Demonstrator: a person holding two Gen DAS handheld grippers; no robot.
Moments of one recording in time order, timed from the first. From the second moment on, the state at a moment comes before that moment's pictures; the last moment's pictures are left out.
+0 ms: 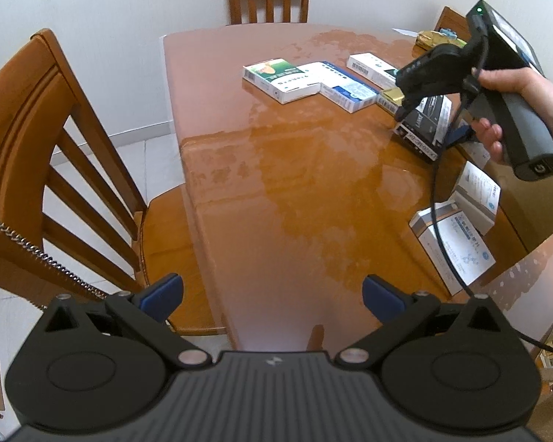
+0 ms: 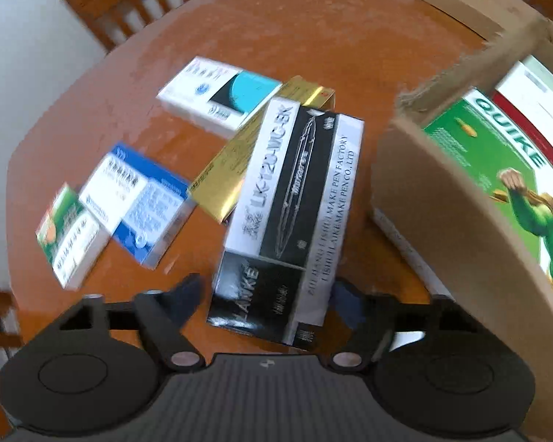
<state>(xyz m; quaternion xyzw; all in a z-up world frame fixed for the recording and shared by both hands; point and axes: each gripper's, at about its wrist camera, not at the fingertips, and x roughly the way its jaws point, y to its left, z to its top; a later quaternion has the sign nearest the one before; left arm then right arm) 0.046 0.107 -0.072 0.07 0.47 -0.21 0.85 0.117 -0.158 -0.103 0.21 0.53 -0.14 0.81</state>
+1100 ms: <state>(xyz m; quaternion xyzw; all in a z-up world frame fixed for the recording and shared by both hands) 0.047 0.076 -0.070 0.10 0.47 -0.25 0.84 0.065 -0.155 -0.117 0.40 0.64 0.09 0.65</state>
